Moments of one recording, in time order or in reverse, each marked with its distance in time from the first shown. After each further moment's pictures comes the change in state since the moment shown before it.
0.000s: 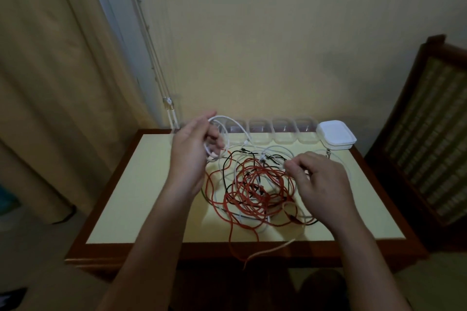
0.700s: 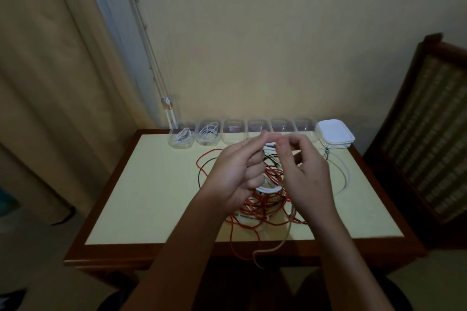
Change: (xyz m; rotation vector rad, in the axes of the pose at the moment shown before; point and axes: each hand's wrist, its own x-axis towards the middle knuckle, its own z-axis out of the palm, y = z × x) left_hand -0.029 -0.020 0.043 -0.213 -0.450 -0.410; right_hand 0.006 -0.044 0.010 0.431 0.115 0.209
